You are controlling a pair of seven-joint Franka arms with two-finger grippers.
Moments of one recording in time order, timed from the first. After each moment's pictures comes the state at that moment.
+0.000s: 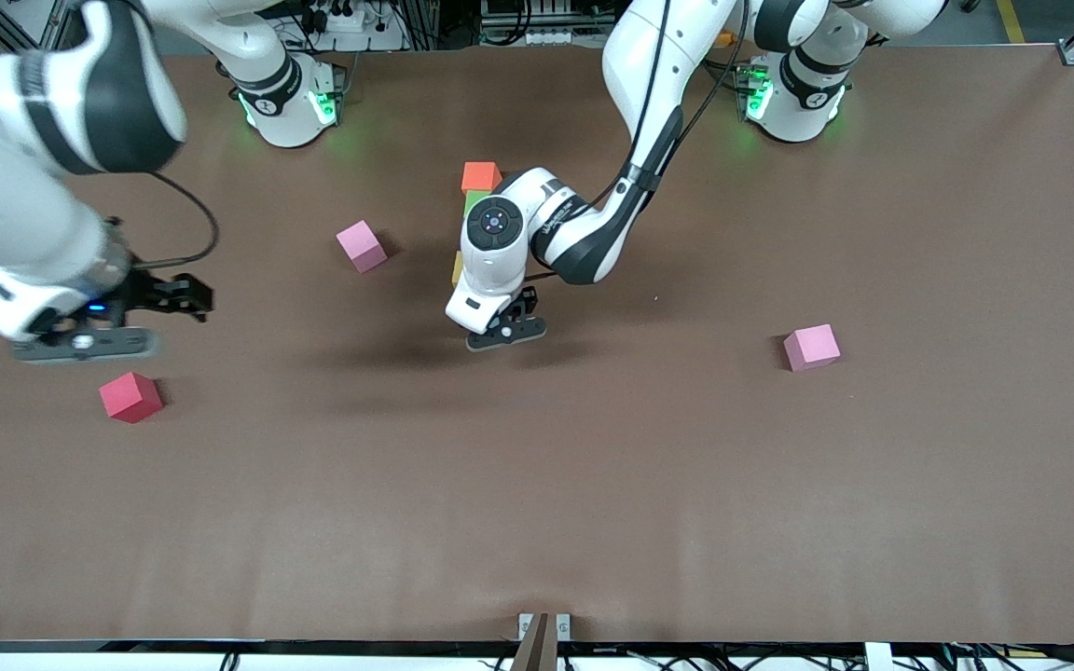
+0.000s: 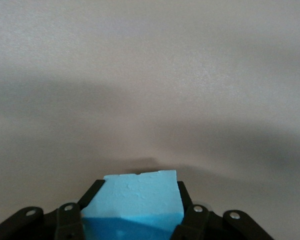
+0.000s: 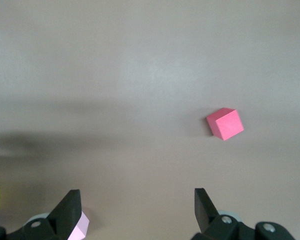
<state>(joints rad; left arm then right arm) -1.05 0.95 0.21 -1.21 -0.30 2.21 -1.00 0.21 0.15 -0.08 -1.59 -0.11 1.71 0.10</state>
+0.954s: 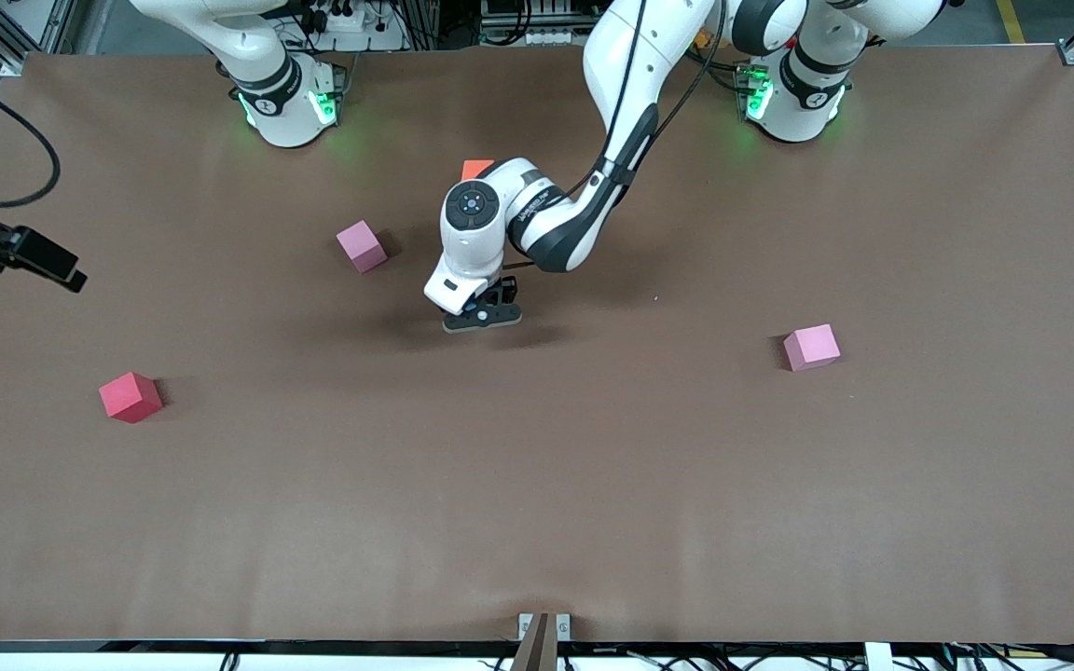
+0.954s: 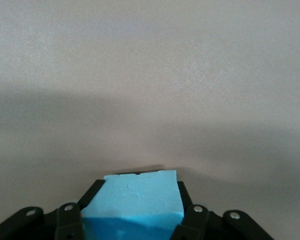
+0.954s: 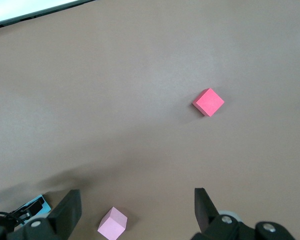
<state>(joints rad) -1.11 1.00 0.21 -1.19 -0.30 2.26 -1.00 0.11 0.06 -0.12 -1.47 0.00 1.57 0.26</state>
